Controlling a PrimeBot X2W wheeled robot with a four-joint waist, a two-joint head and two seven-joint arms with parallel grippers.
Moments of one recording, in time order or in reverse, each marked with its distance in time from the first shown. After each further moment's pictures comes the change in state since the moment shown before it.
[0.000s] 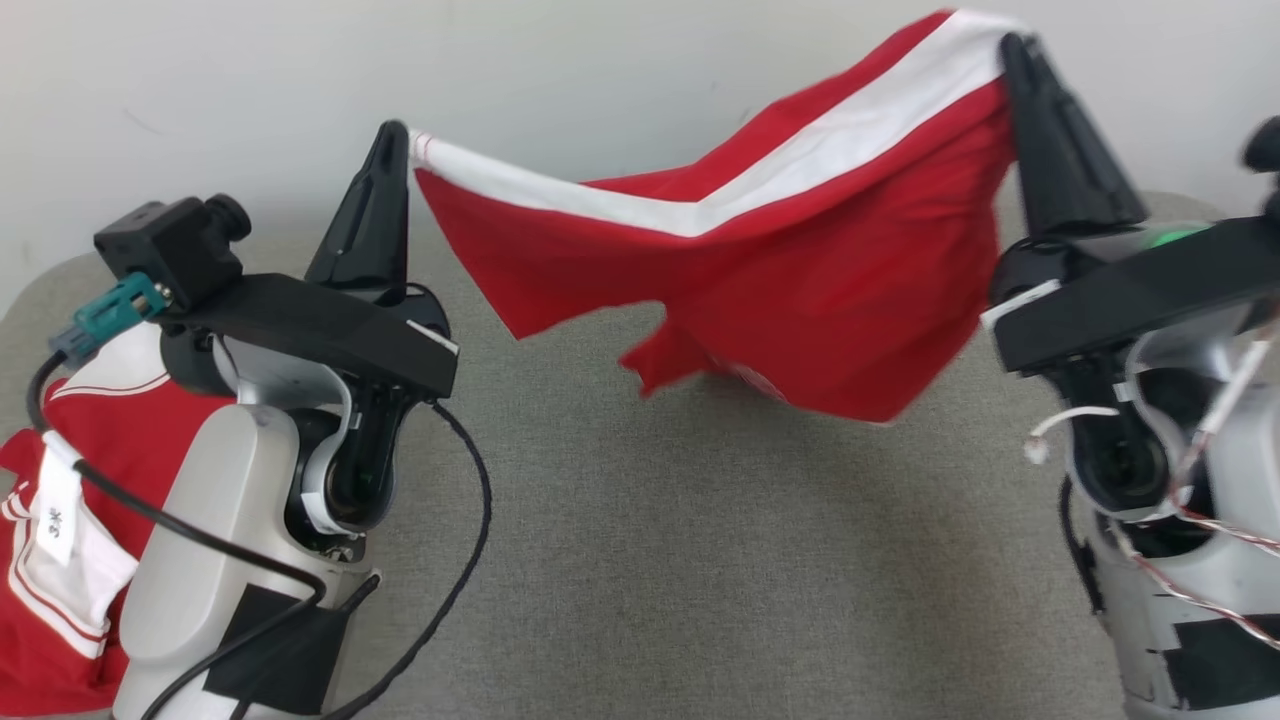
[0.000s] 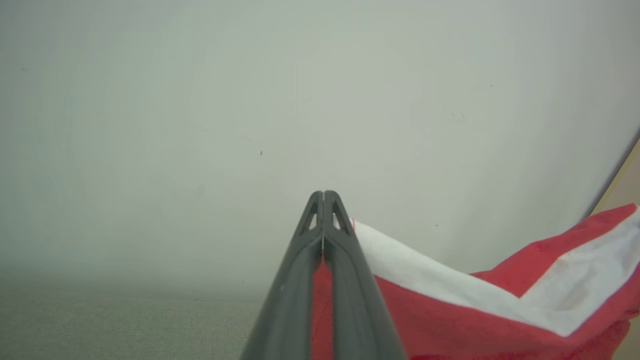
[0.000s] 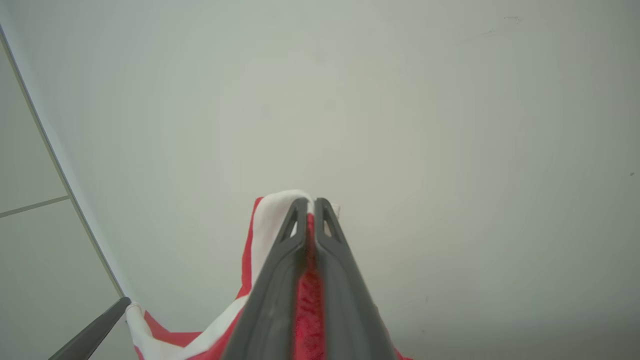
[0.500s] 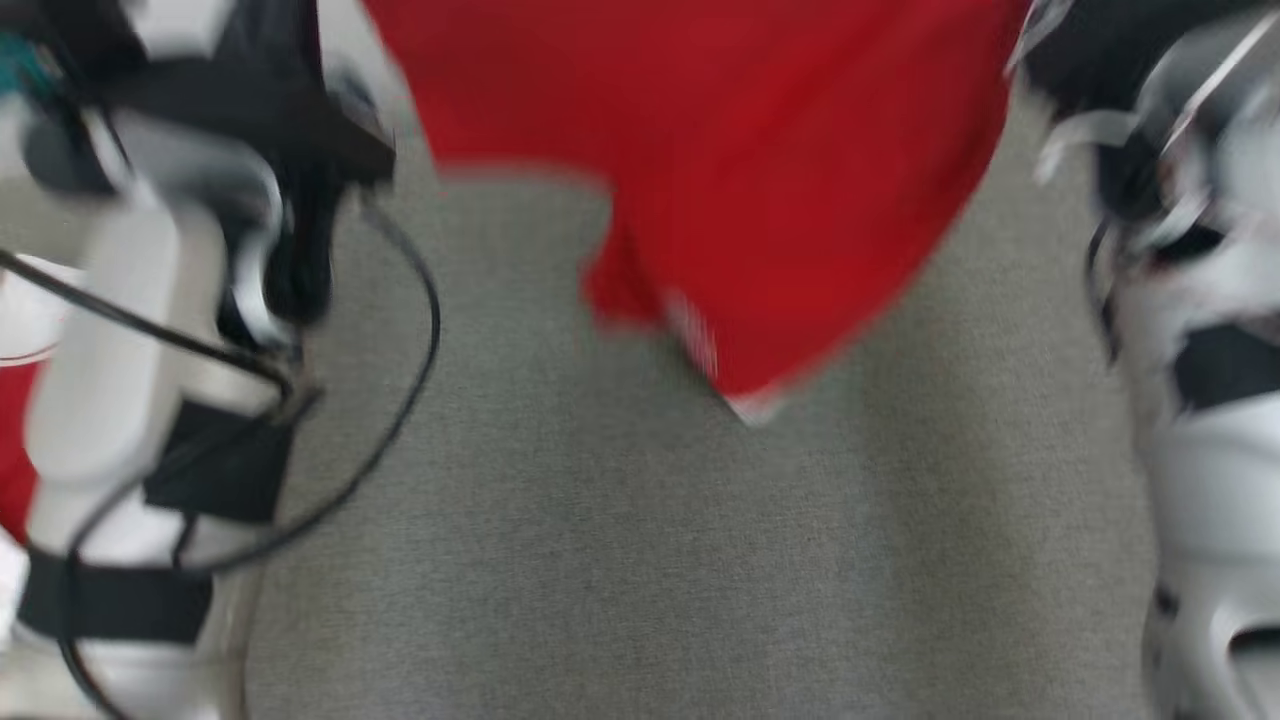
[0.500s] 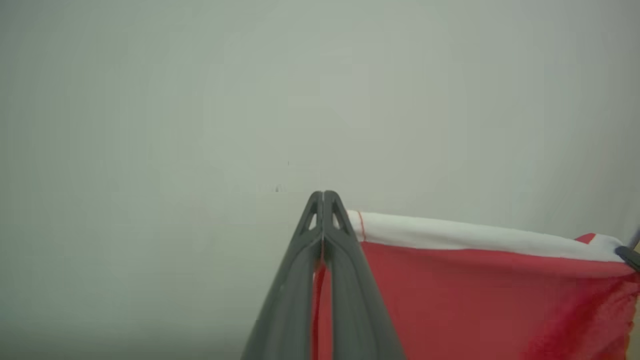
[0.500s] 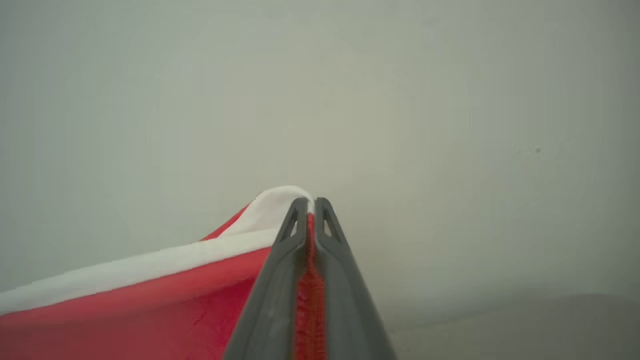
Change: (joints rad) left arm -0.267 0.011 0.030 0.130 0.096 0.051 0.016; right arm -0.400 0.033 -0.082 0.497 -0.116 -0.001 0.025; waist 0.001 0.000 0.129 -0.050
